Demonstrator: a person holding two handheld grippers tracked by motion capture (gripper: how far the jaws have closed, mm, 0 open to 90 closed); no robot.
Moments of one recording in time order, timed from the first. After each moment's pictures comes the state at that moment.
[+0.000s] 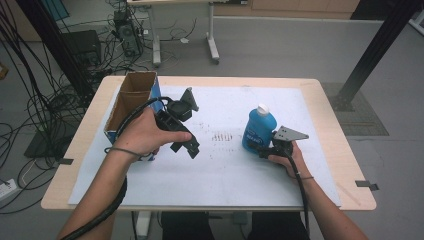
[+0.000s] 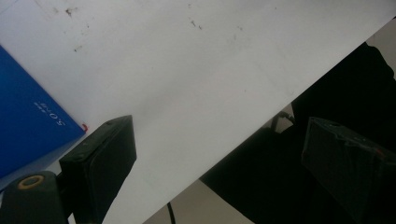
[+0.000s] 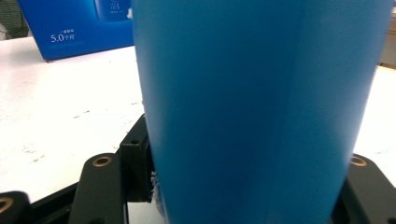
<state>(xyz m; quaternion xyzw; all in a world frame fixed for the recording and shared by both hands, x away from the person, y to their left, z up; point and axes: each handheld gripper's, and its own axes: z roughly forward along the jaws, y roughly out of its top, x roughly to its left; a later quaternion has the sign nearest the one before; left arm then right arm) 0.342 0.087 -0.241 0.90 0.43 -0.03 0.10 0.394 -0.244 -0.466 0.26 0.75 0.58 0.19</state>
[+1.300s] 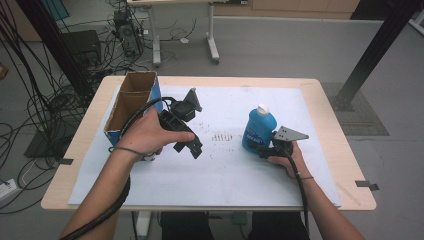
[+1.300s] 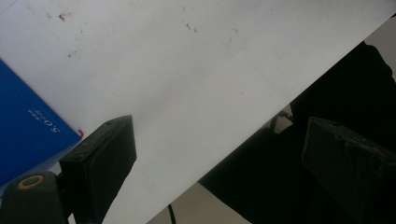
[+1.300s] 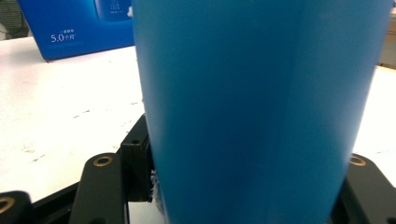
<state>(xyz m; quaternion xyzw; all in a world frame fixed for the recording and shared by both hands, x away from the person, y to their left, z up) 0.344 0.081 -0.243 0.90 0.42 -0.03 0.10 0.394 -0.244 -0.467 0.26 0.75 0.58 0.19</state>
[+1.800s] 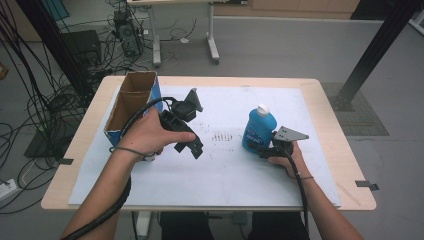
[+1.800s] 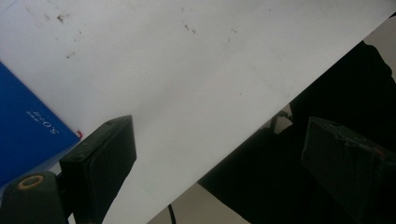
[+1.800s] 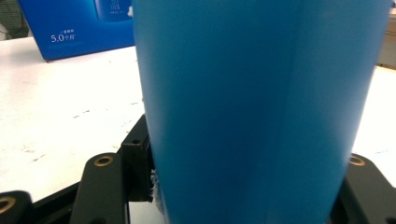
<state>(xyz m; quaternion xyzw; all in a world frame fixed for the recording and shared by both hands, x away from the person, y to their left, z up) 0.343 0.079 -0.243 0.90 0.42 -0.03 0.10 0.394 -0.245 -0.467 0.25 0.75 0.58 0.19</state>
